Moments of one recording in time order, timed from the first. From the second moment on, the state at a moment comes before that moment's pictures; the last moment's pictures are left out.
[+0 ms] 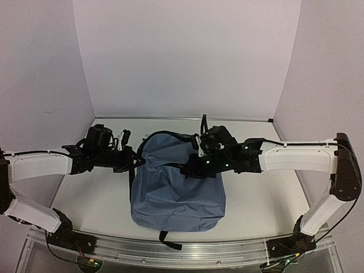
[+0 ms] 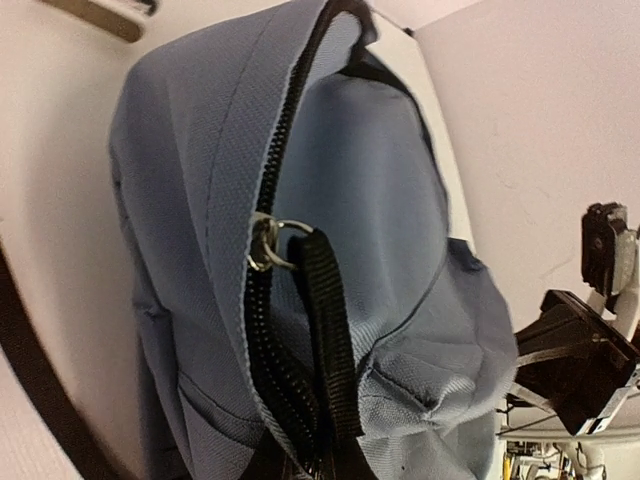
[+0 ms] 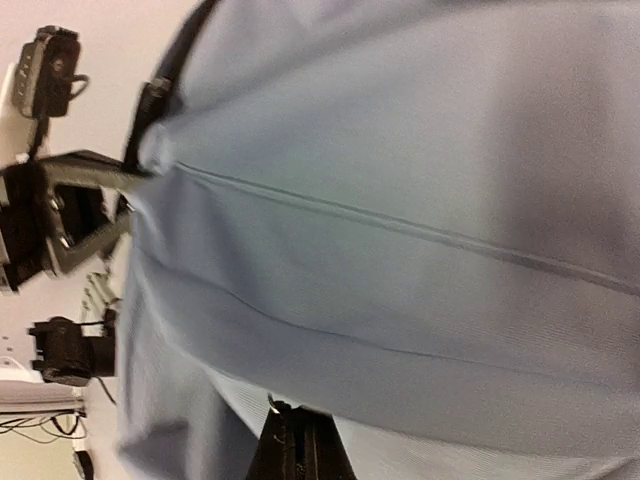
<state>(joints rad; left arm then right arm) -0.61 1.27 0.72 -0.02 0.38 -0.77 1.00 1.63 1.18 -0.27 -0.07 0.80</state>
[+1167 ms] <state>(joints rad) -0.79 1.16 0.57 -0.06 0.44 -0.71 0.89 1.86 1.43 -0.45 0.35 0.63</state>
